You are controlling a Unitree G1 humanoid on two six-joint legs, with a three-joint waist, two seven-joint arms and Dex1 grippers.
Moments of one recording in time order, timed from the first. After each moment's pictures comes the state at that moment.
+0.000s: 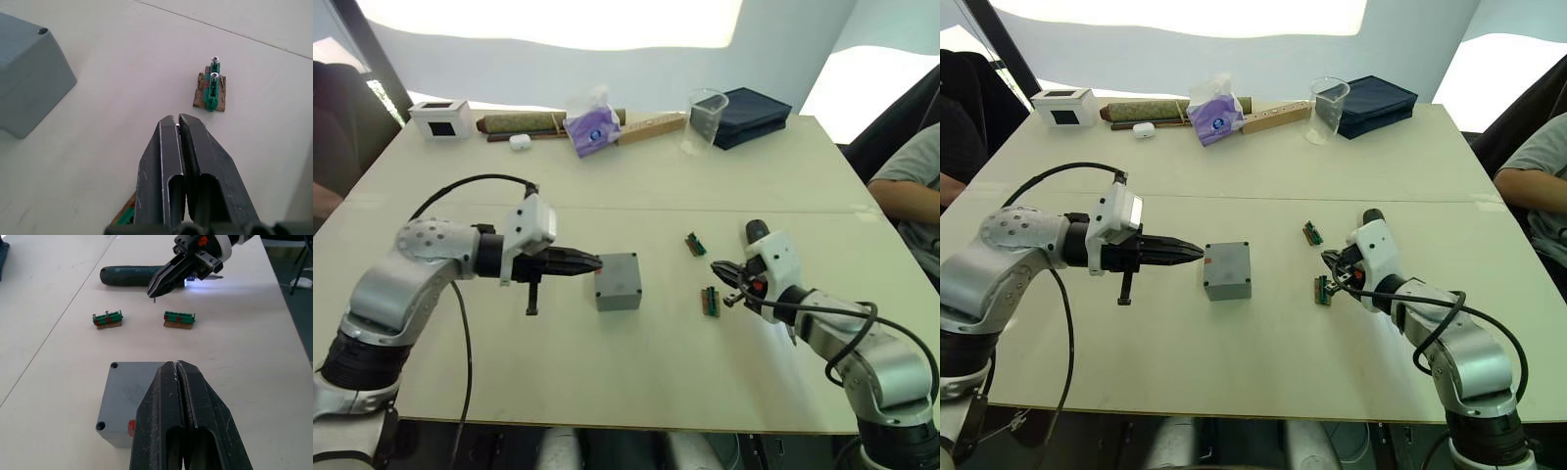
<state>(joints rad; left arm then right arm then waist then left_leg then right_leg) -0.51 0.83 -0.04 -0.34 -0.53 0.56 -1.17 -0.19 -0.57 -0.13 -0.55 0.42 0.93 0.48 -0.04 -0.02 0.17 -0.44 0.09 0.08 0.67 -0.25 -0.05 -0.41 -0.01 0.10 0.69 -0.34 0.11</state>
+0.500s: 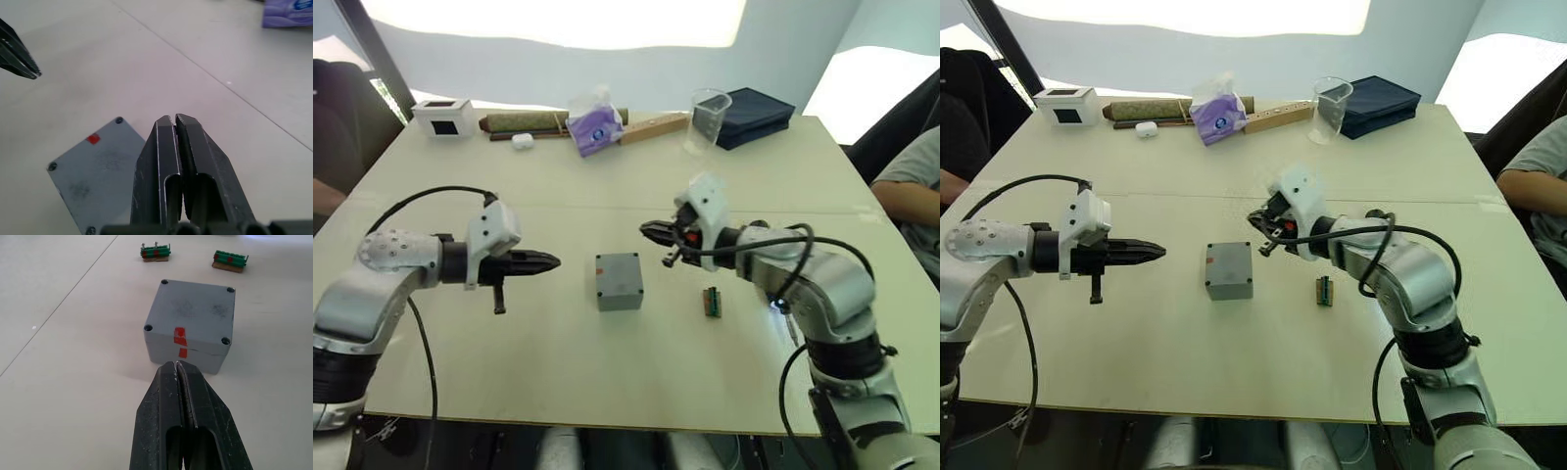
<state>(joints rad) -0.39 0.93 0.04 -0.23 -0.46 0.50 -1.15 -0.68 -0.47 0.17 -0.39 0.47 1.06 0.52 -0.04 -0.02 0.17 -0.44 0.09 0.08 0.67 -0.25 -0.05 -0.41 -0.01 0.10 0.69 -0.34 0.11</state>
